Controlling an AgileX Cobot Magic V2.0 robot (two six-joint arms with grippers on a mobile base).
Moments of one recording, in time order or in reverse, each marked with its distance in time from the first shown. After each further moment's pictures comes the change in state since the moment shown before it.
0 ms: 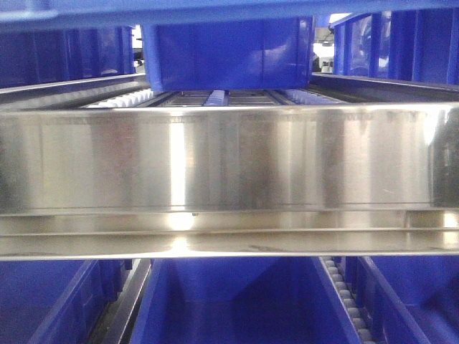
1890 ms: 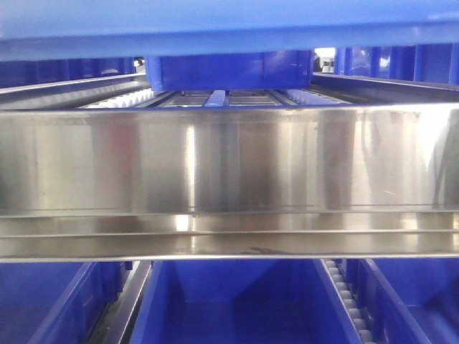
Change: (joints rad) left arm -0.080 -0.153 0.177 -0.002 0.002 -0.030; right arm 0.143 -0.196 0.226 -0.021 0.000 0.143
